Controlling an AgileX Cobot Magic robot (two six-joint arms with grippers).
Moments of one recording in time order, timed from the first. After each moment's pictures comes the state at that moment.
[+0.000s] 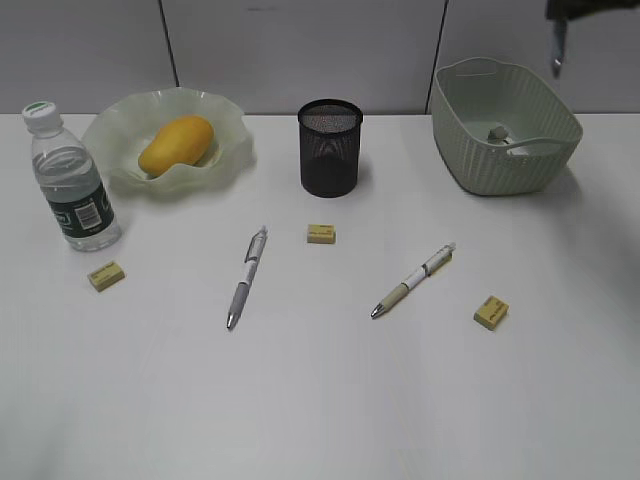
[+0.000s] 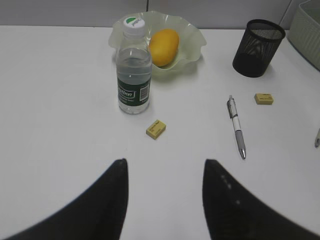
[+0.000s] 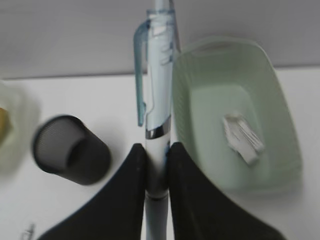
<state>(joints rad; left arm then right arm) -0.17 0.24 -0.50 -0.06 0.79 -0.09 0.24 1.73 -1.57 -0.06 0.63 0.28</state>
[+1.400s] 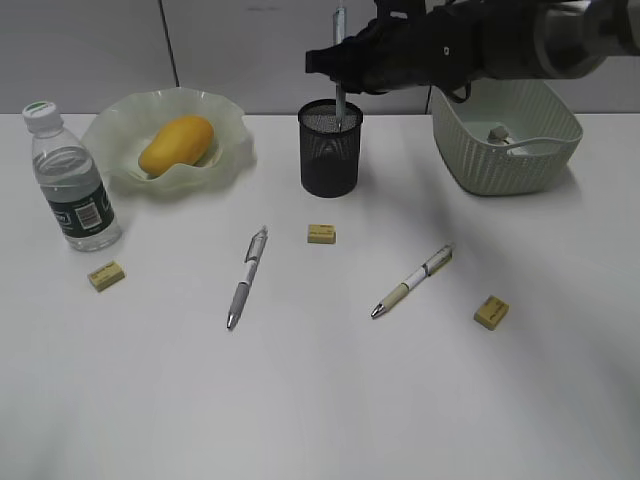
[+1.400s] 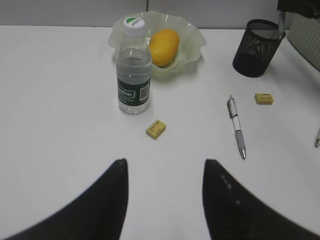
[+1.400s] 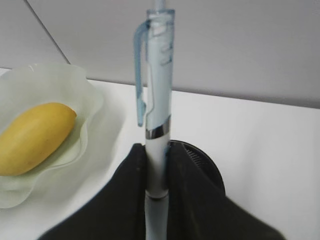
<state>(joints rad) -0.17 0.24 -0.50 -0.06 0.79 -0.09 0.47 2.18 -1.61 -0.05 -0.01 0.28</state>
